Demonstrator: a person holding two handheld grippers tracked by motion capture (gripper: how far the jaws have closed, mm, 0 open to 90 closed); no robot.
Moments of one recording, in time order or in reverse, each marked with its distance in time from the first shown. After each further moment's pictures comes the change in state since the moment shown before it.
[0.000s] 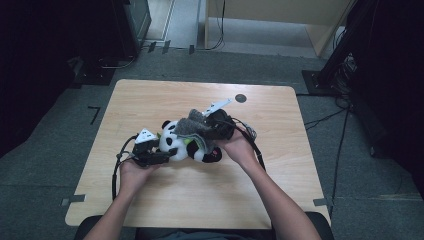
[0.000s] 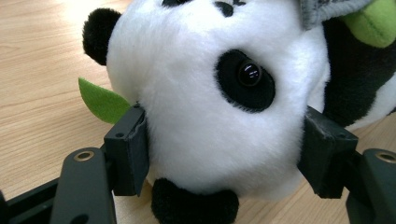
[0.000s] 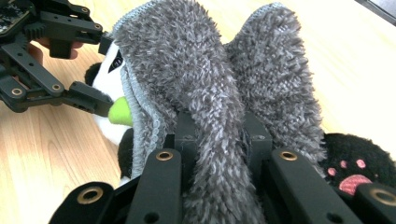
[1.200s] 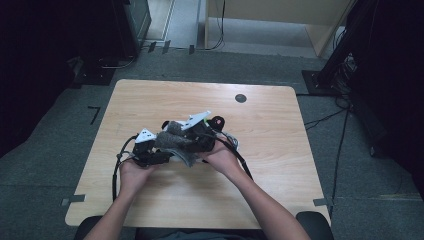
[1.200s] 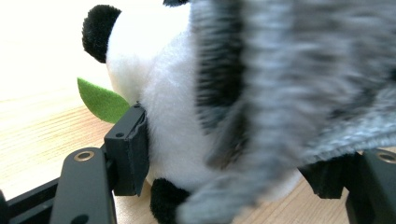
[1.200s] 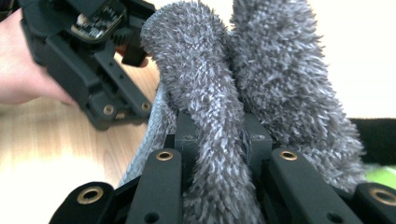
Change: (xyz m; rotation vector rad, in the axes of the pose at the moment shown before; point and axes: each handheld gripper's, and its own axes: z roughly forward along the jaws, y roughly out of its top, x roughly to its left) left arm -0.002 0.002 -0.001 0.020 0.003 -0.011; right arm 0.050 0.003 0.028 -0.019 0.132 -0.086
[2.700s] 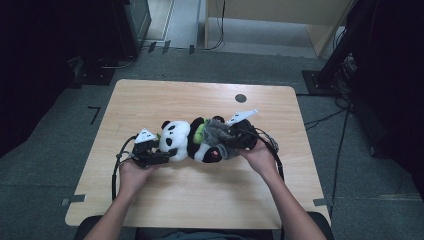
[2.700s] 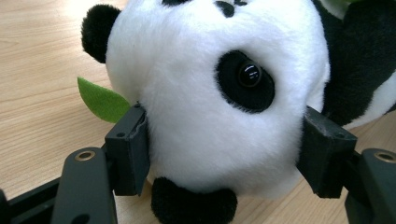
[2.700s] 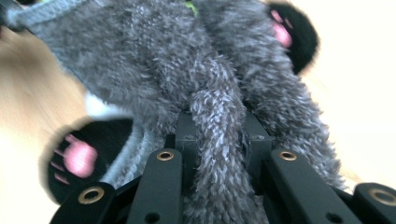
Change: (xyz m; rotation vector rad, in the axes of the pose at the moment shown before) left arm 0.001 -0.001 0.000 -0.005 -0.007 0.001; right arm -0.058 -0.066 -0.071 0.032 -0.182 0.135
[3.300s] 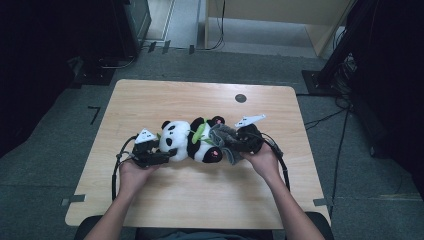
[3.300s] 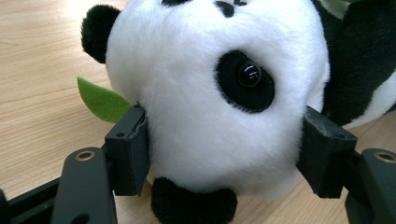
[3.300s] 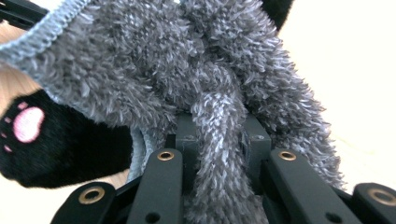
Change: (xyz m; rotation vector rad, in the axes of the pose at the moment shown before) left arm -0.001 0.000 0.000 -0.001 0.003 0.004; right arm -0.017 -0.029 0.008 -0.030 0.029 0.089
